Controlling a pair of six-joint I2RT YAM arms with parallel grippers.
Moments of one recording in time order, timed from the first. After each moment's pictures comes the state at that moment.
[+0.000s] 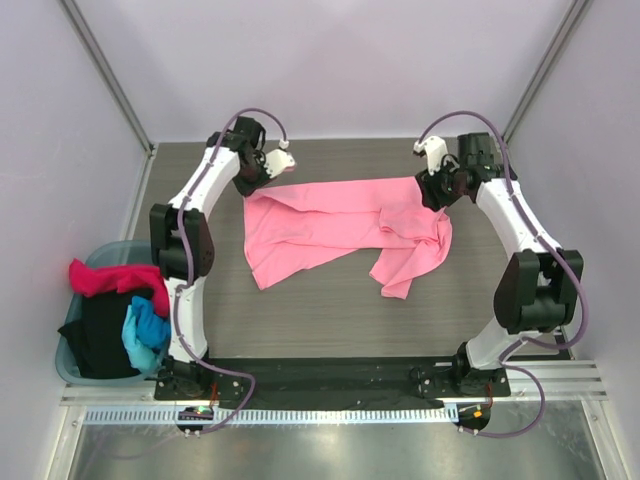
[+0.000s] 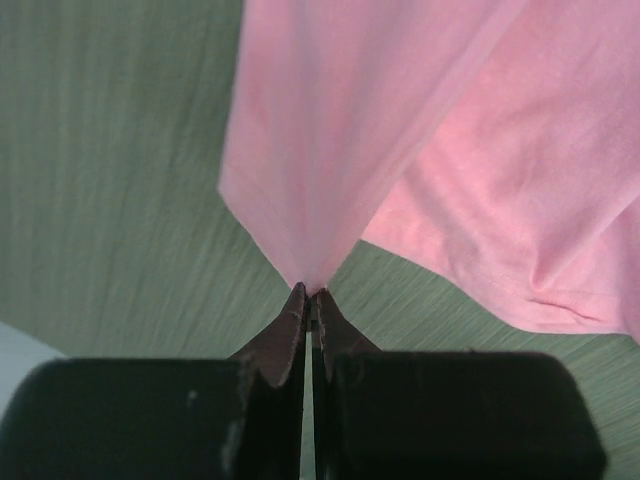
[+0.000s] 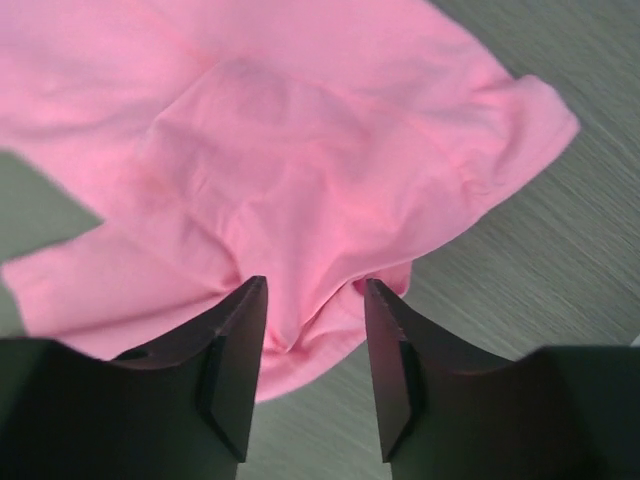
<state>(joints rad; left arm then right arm) -0.24 2.16 1.99 -1.04 0.06 0.86 0.03 1.66 1.39 -0.59 -0.28 -0.52</state>
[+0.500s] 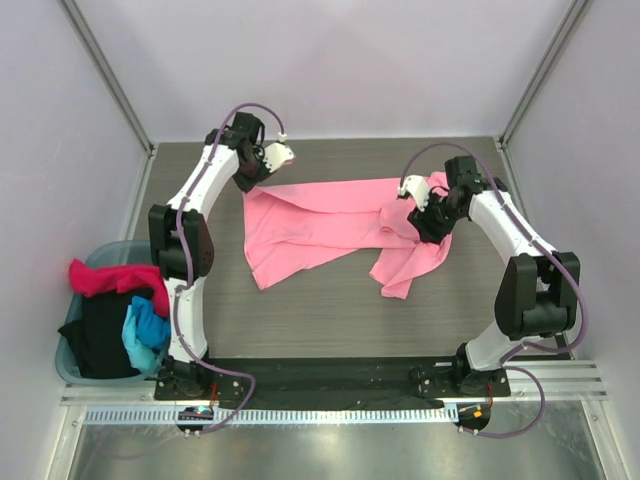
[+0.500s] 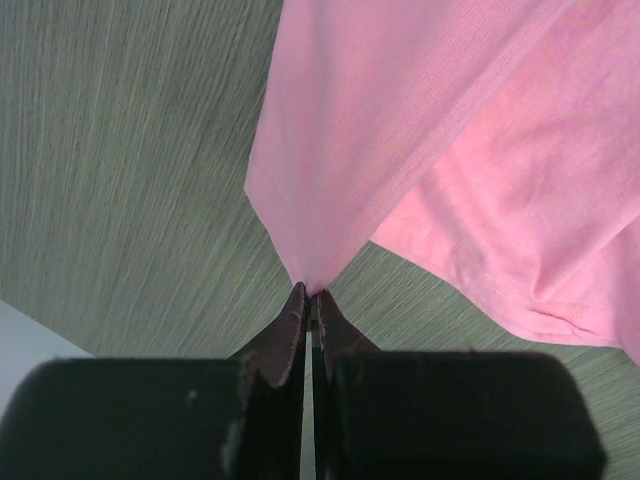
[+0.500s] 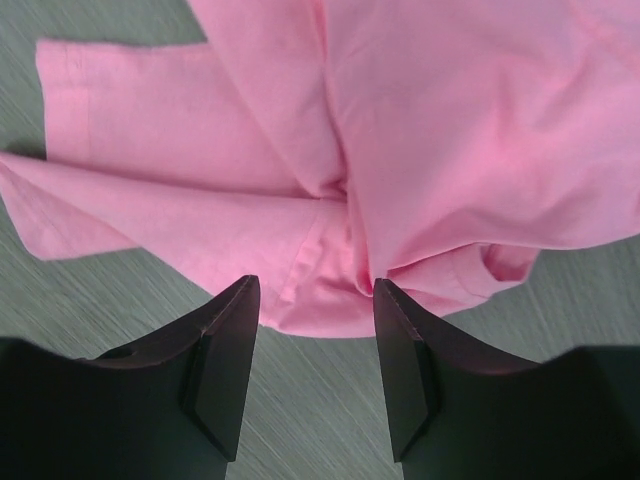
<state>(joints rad) -0.24 2.16 2.04 -1.03 0.05 0.81 0.06 1.59 1.27 -0.82 -0.36 -0.91</state>
